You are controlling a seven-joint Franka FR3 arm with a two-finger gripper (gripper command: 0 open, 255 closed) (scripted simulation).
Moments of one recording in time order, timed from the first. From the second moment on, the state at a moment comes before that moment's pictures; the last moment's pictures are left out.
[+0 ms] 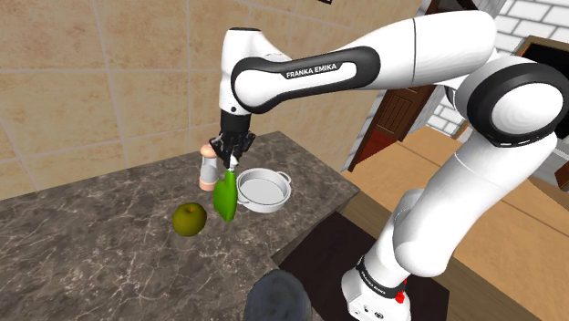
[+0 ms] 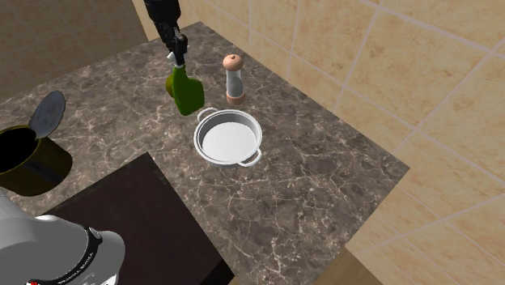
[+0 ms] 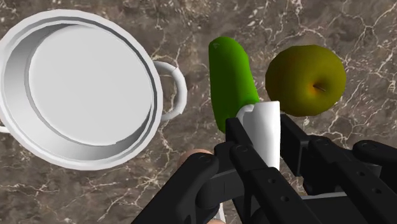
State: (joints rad) arm 0.17 -0.08 0.15 -2.11 0.03 2.01 0.44
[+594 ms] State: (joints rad) arm 0.17 -0.07 0.15 -2.13 0.03 2.04 0.44
